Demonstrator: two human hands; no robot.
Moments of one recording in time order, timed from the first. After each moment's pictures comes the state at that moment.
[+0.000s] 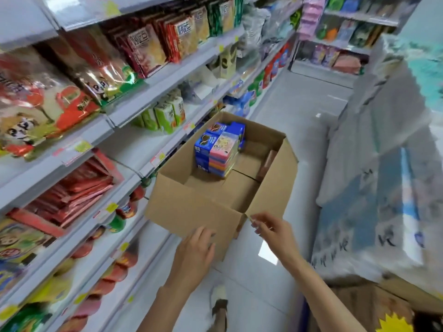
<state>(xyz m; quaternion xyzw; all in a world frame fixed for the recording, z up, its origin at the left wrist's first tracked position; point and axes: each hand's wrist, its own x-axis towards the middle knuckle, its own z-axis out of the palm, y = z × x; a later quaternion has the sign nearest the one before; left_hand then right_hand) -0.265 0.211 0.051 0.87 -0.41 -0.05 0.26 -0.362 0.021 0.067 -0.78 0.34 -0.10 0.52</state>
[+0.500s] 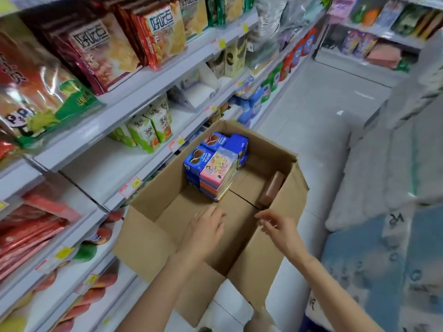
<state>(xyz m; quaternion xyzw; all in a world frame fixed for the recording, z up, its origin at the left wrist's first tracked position) -0.112 0.005 0.041 0.88 -0.39 -0.11 0.25 -0.223 -0.177 0.029 -0.82 0.29 0.00 0.49</state>
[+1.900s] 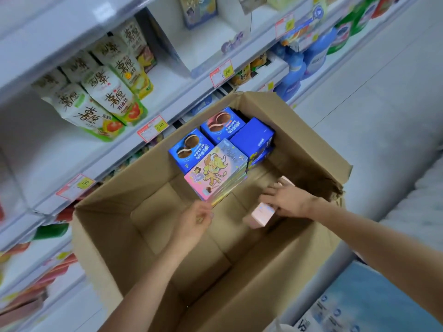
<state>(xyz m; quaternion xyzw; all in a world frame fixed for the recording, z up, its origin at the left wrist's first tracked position) 0.005 -0.139 -0.078 0.88 0.03 -0.28 0.39 0.015 -0.419 -0.155 -0.90 -0.35 0.24 -0.03</state>
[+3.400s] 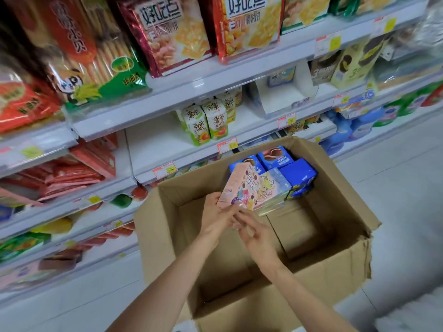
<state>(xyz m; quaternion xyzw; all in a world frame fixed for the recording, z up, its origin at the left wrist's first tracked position) -0.024 -0.104 0.021 0.70 0.27 -0.14 0.65 -0.063 -0.215 -0.038 -0.78 0.02 0.09 0.62</state>
